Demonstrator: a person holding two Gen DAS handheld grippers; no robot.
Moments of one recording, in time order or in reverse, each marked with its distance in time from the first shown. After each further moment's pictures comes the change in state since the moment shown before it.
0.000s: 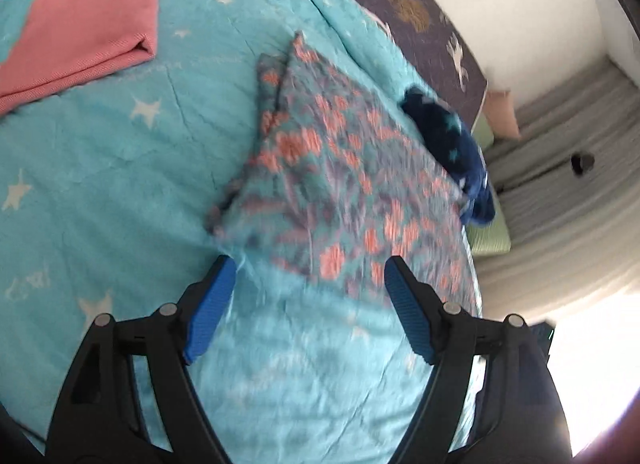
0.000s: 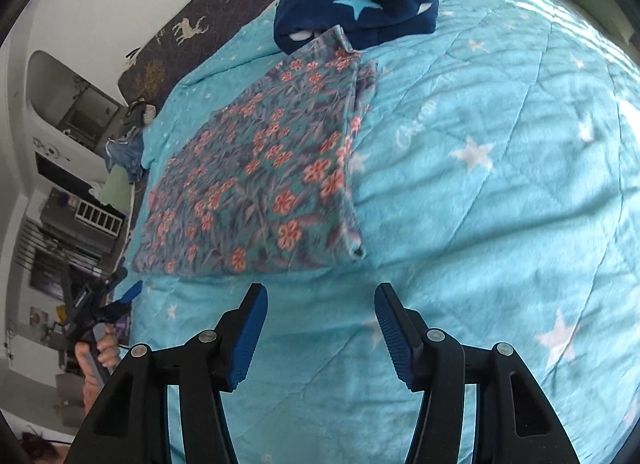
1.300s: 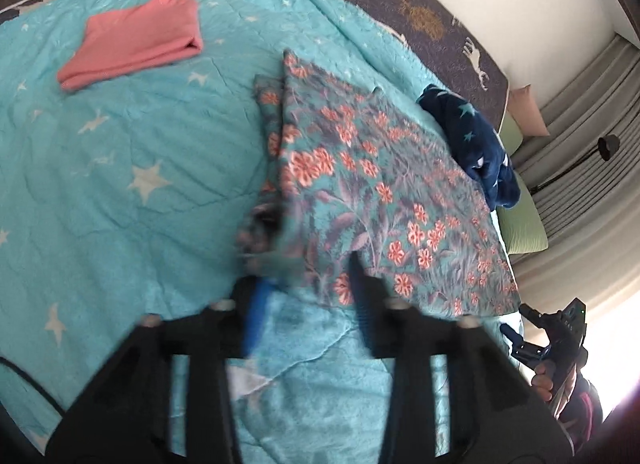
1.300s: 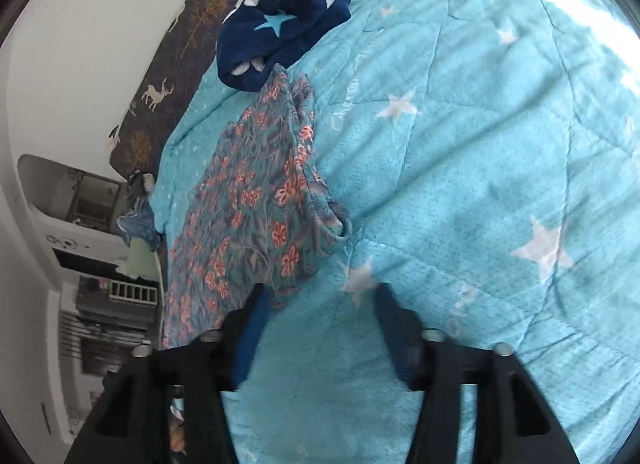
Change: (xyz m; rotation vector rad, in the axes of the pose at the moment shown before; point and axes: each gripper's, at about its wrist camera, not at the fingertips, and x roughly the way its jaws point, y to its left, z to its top) left arm -0.032 -0.022 -0.080 0.067 -0.087 0.183; right arm -0.020 -0.040 -0.023 0.284 -0.083 0.086
